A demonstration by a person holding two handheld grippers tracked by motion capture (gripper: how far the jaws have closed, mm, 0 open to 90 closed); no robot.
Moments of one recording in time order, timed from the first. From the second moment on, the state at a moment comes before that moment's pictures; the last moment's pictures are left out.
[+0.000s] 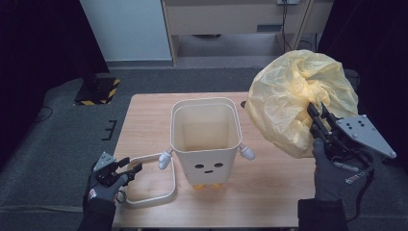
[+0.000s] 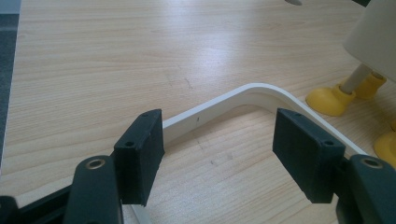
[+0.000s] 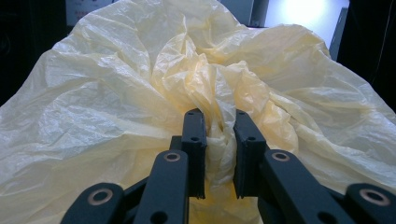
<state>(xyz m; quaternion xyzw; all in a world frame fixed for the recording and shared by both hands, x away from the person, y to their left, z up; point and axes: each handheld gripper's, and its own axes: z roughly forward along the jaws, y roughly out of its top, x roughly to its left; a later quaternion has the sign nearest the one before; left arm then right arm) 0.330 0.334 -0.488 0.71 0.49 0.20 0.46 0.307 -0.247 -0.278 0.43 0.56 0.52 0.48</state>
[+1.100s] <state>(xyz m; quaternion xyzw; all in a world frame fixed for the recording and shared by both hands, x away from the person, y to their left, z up) 0.331 0.335 -0.488 0.71 0.49 0.20 0.46 0.236 -0.123 -0.255 0.35 0.52 0.58 0.51</state>
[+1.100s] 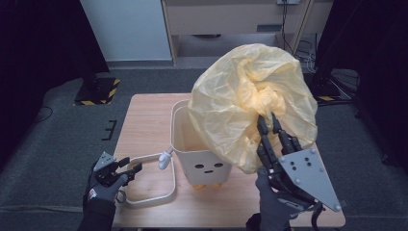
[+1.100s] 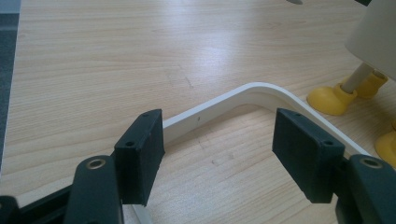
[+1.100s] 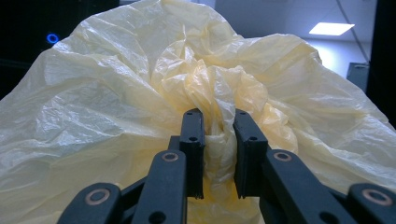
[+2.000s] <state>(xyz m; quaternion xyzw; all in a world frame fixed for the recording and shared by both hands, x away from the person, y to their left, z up) 0.332 0.336 -0.489 0.71 0.49 0.20 0.46 0.251 -0.059 -0.263 0.33 0.56 0.61 0.45</state>
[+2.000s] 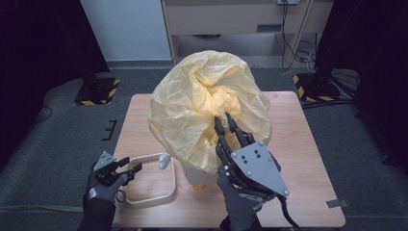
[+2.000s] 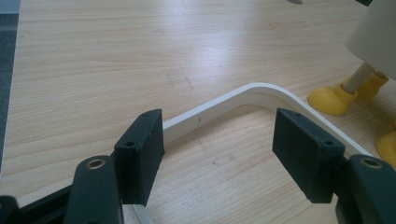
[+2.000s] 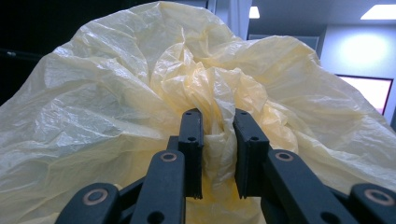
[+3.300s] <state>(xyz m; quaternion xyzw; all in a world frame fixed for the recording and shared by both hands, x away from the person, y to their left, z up) 0.327 0.338 -0.476 0.68 0.48 0.23 0.49 0.296 -0.121 -0.252 0.36 0.57 0.66 0.33</state>
